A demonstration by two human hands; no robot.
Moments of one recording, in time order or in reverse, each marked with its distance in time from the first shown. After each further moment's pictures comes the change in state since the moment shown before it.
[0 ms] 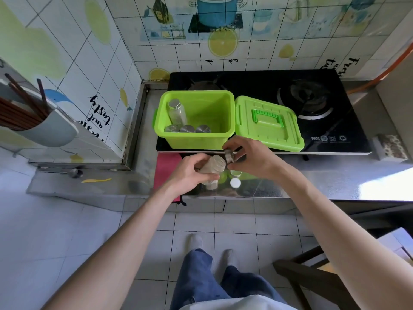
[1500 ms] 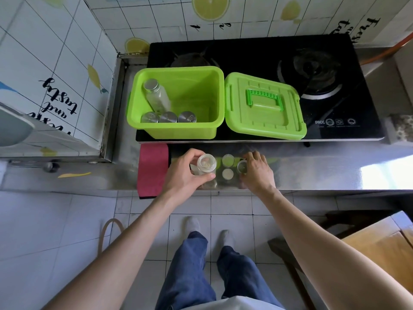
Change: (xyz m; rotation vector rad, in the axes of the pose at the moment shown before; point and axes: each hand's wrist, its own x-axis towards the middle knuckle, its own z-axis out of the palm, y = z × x) left_hand 0.018 -0.023 0.046 0.101 0.176 -0.047; right_hand 0.013 0.152 0.092 -0.357 0.156 0.402
